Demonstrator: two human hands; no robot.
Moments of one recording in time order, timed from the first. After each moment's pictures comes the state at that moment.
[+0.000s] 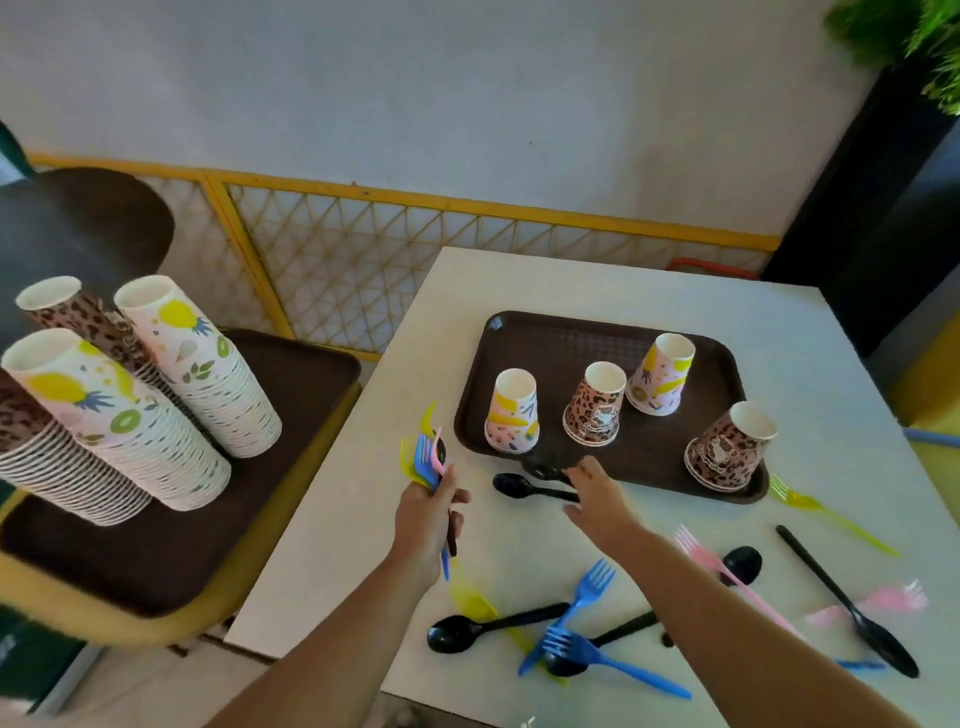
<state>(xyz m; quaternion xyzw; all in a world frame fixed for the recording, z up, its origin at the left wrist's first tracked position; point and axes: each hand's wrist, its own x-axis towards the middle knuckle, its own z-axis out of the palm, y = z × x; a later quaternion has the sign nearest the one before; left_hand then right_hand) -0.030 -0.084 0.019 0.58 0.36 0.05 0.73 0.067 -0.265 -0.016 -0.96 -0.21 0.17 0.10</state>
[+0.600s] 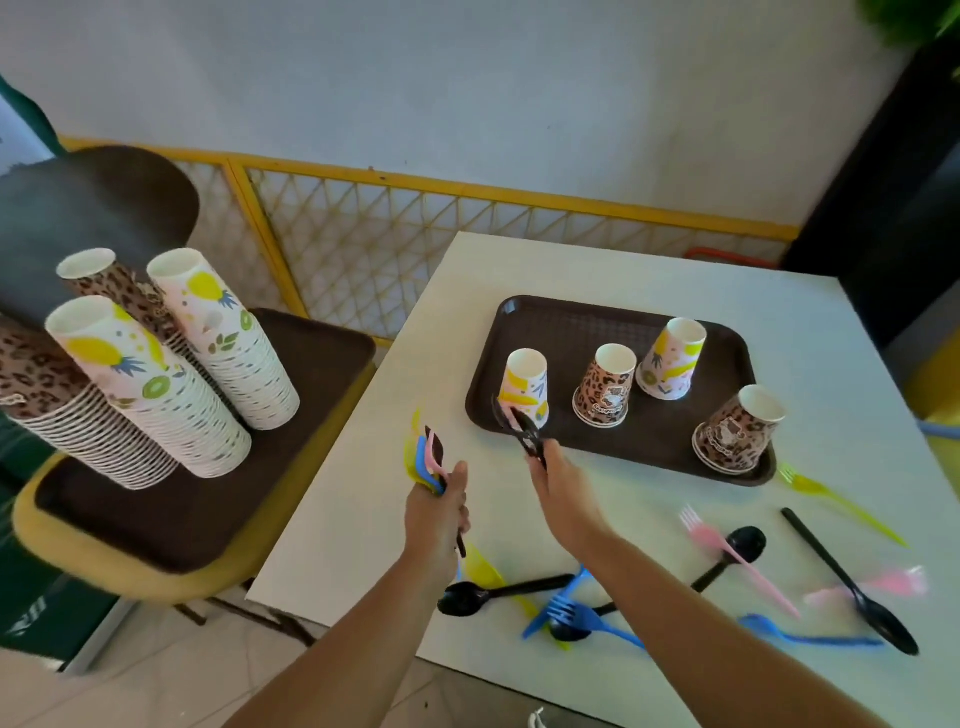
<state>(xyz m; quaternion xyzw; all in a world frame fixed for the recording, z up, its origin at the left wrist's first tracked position) -0.056 -0.097 0.011 0.53 0.41 0.09 0.73 0.009 -0.222 0.017 -0.91 -0.15 0.11 0.38</state>
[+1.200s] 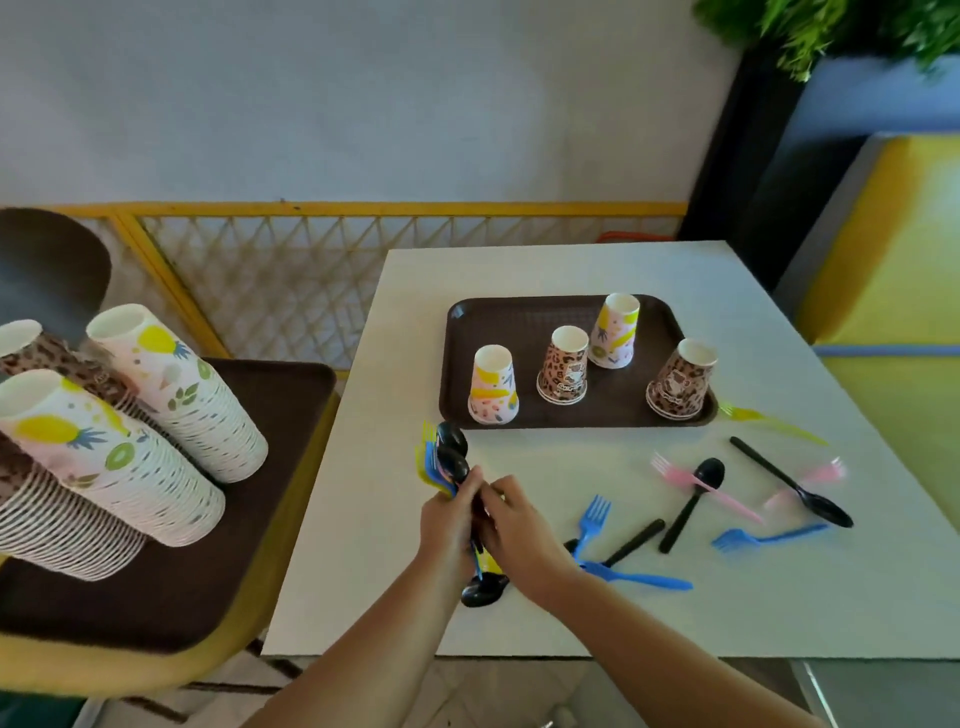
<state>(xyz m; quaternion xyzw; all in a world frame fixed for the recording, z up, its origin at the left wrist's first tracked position) -0.069 -0.093 0.026 0.51 0.37 -0.04 0.77 -0.074 -0.181 0.023 -0.91 -0.19 0.11 0.34</state>
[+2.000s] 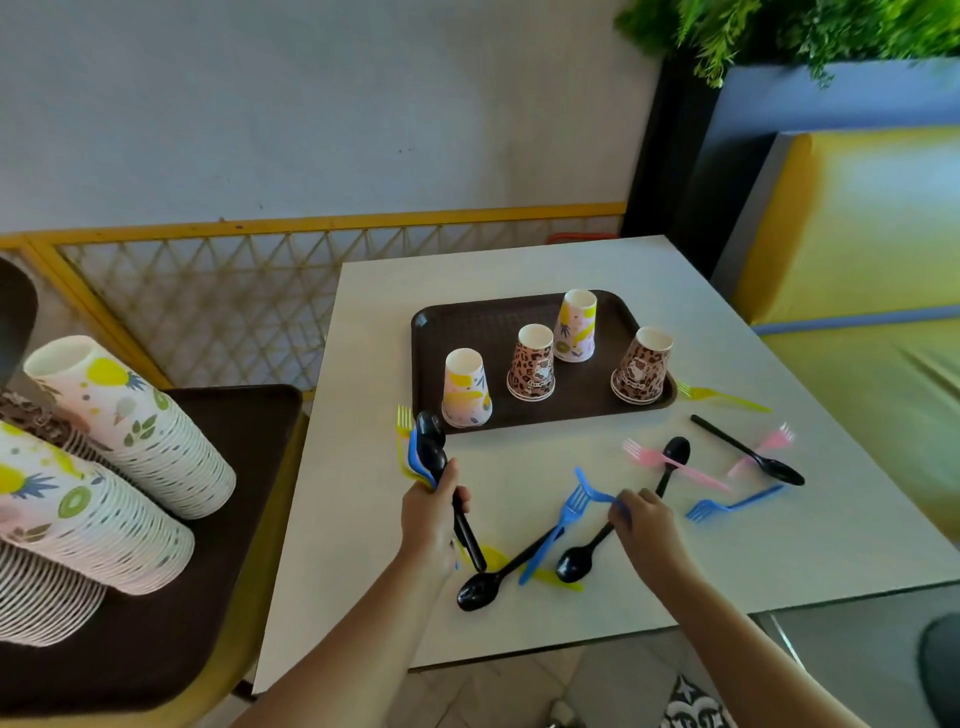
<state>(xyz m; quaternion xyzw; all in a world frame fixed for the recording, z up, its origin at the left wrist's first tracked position) -0.060 -0.081 0.029 0.59 0.31 -0.03 0.75 -0.078 -0.307 -0.013 -0.95 0.09 0.00 0.31</state>
